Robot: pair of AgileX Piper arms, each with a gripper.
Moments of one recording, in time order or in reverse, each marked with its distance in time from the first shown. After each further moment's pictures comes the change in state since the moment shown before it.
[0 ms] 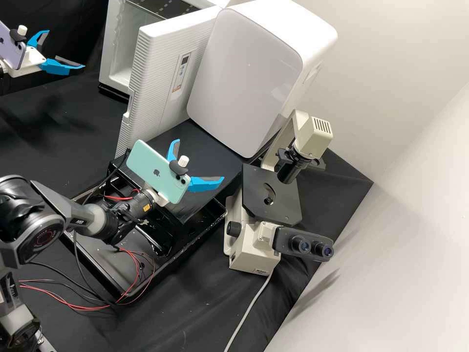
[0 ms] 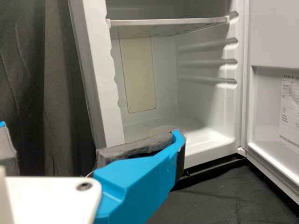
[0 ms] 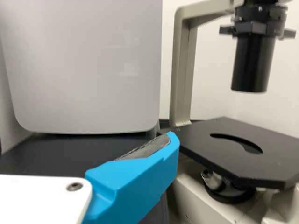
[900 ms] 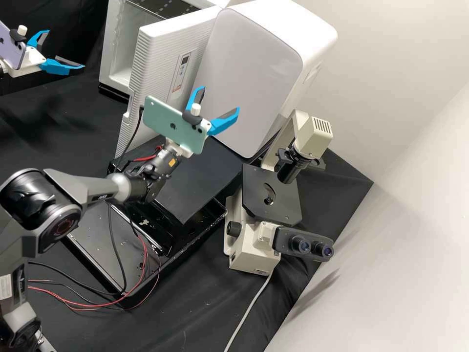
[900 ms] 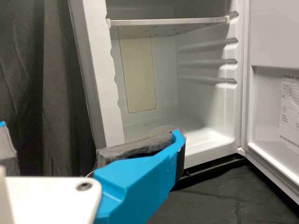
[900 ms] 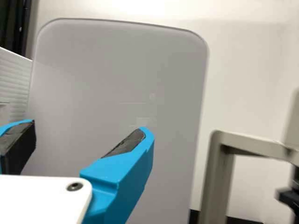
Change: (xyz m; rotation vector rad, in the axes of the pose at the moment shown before) left arm 0.000 0.000 0.000 0.000 0.000 0.000; right arm 0.092 0.035 -0.075 -0.095 0.265 0.092
